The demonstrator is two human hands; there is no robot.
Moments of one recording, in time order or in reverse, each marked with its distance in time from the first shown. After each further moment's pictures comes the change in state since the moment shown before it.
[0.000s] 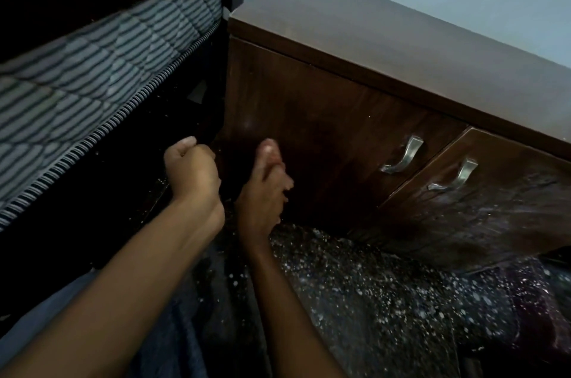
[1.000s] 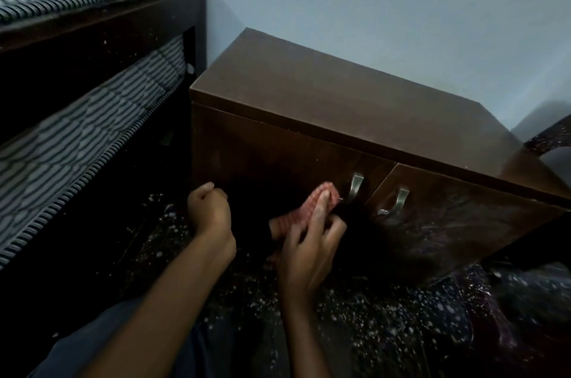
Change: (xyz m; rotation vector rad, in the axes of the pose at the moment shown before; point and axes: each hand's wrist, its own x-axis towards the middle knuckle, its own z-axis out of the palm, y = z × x) left_hand -0.016 -0.009 0.045 0.039 -0.101 -0.070; right_hand -0.028 0.046 -0.118 0.093 0.572 0.164
